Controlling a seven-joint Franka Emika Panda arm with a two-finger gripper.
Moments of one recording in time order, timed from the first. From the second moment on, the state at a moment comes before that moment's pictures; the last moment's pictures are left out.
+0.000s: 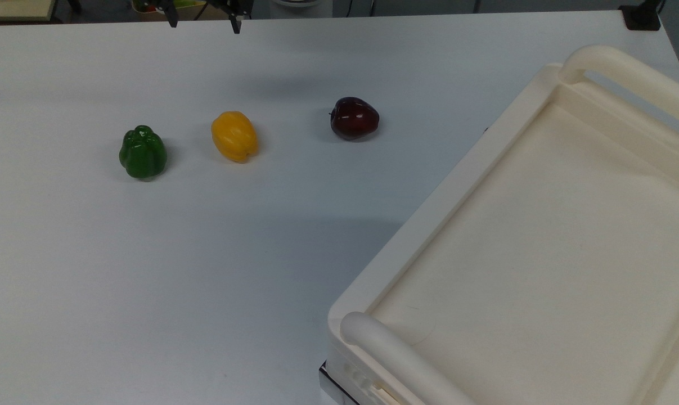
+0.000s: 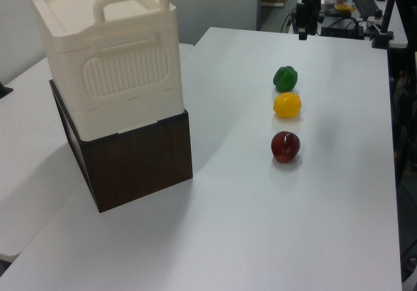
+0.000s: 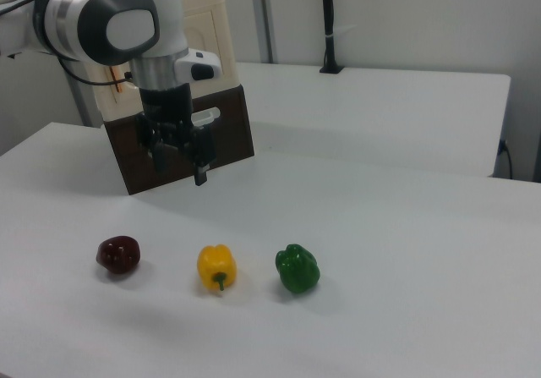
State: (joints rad) arm -0.01 0.03 -0.09 -1.67 0.00 1.63 -0.05
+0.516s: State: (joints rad) arm -0.01 0.03 -0.12 -1.66 0.00 1.63 -0.19
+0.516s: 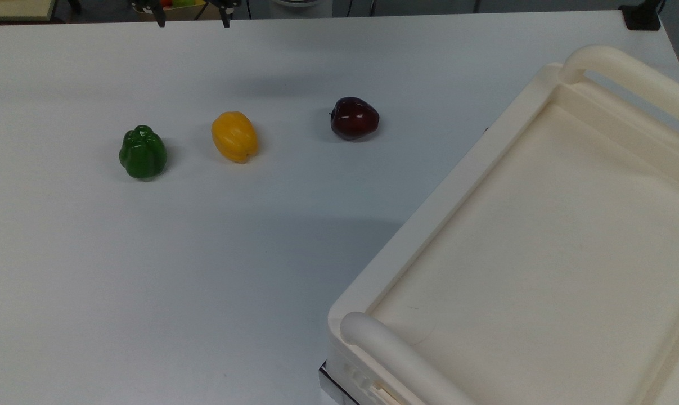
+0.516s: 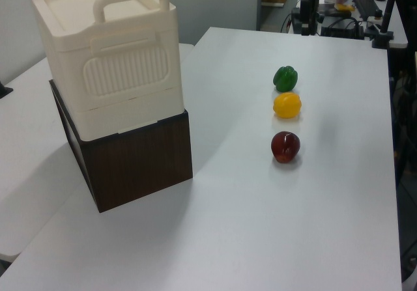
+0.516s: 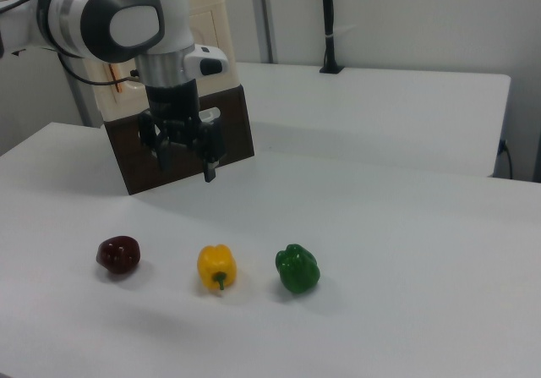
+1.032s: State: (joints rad) arm -0.01 0.03 -0.13 -1.66 0.03 1.63 -0.24
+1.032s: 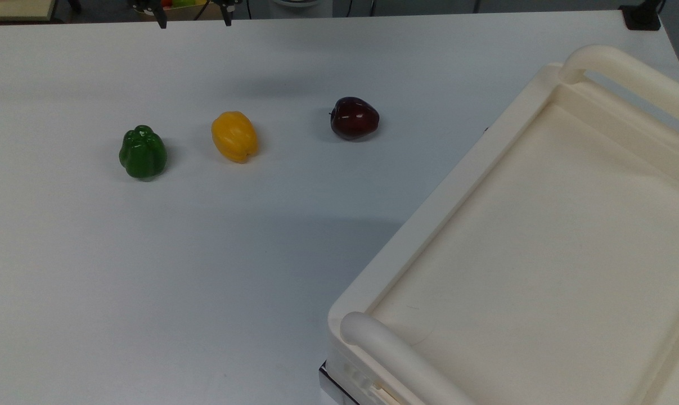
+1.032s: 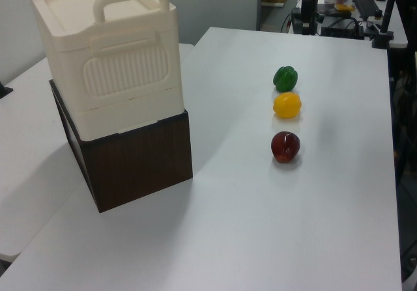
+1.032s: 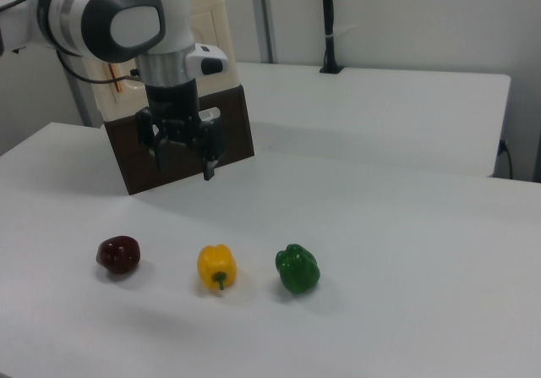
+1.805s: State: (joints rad) arm 0.12 0.11 -0.16 -1.60 0.18 1.98 -0.27
